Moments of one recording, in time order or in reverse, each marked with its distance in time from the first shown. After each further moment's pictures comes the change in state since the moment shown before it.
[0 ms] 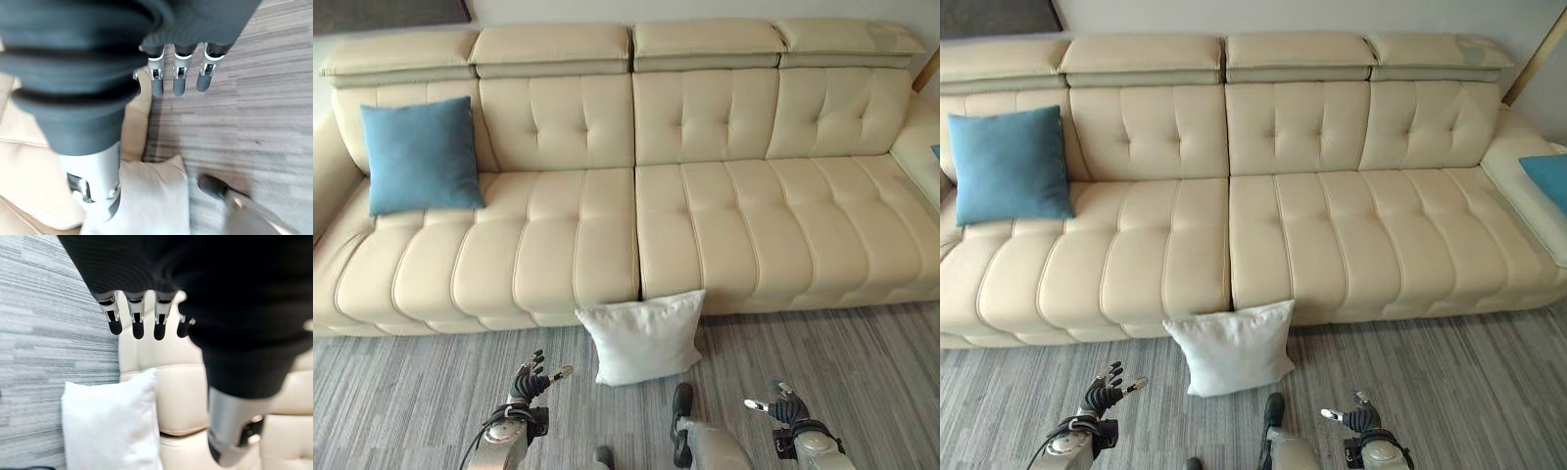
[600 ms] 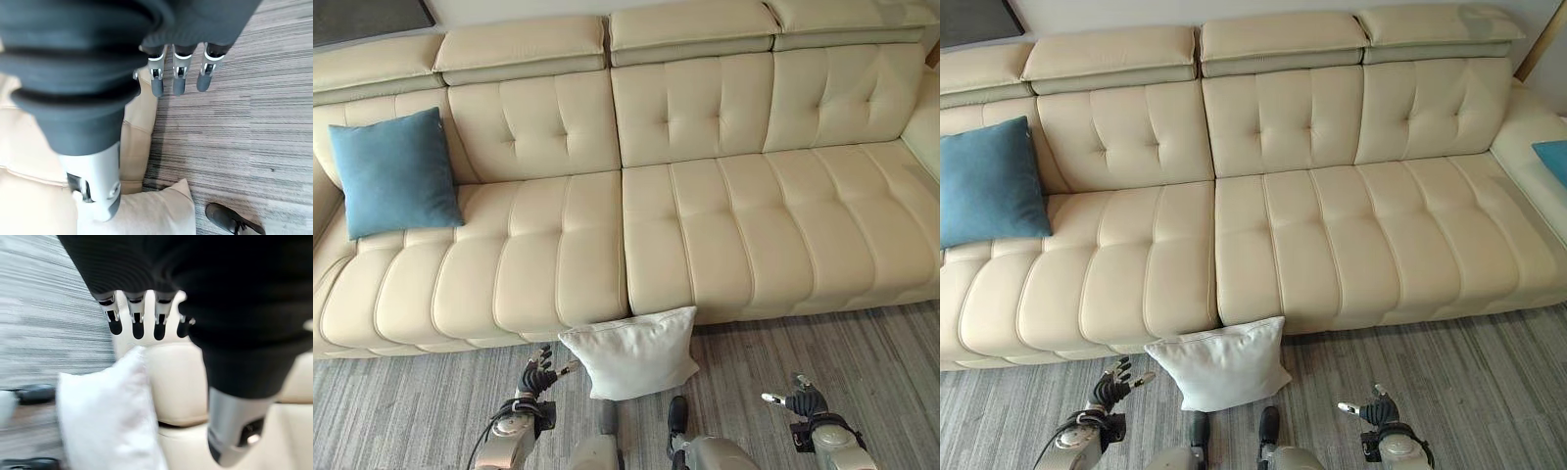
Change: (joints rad) left arm -0.048 -0.042 -0.008 0.144 0.003 0.016 -0.013; right arm -0.026 -0.052 0.011 0.039 0.006 -0.001 -0.010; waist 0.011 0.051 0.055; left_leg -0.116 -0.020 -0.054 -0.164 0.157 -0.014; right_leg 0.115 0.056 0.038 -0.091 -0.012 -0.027
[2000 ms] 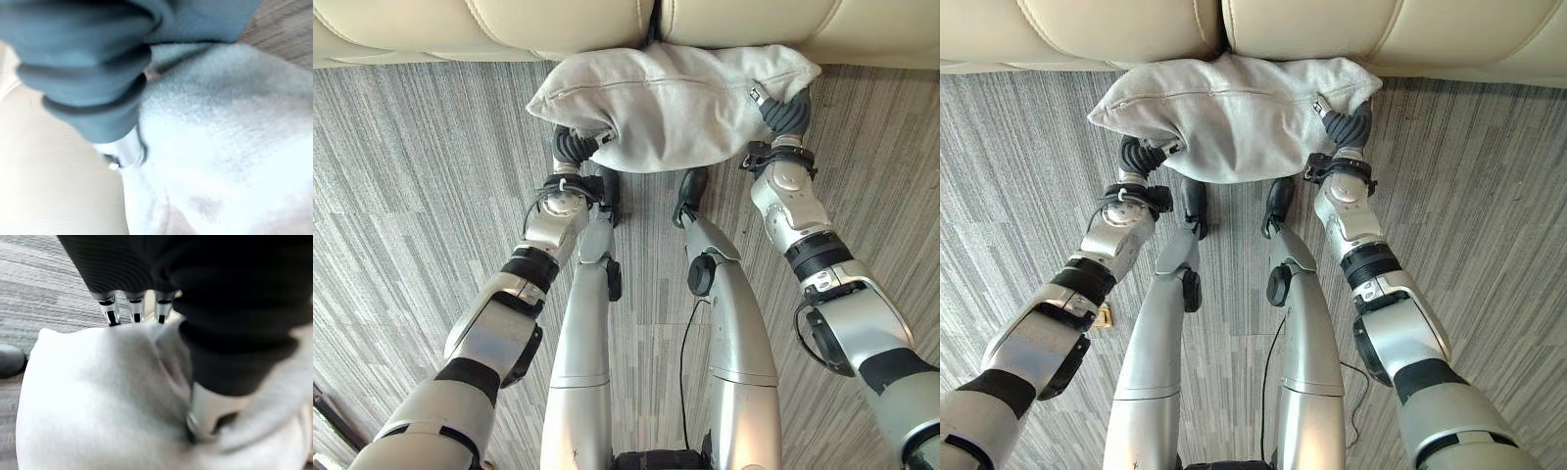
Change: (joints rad) left arm -1.047 0.051 -0.290 0.056 -0.296 -0.167 0.290; right arm -1.071 0.061 0.102 -0.020 0.471 -0.291 -0.297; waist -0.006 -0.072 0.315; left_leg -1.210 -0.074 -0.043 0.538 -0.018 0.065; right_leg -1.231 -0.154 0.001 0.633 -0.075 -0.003
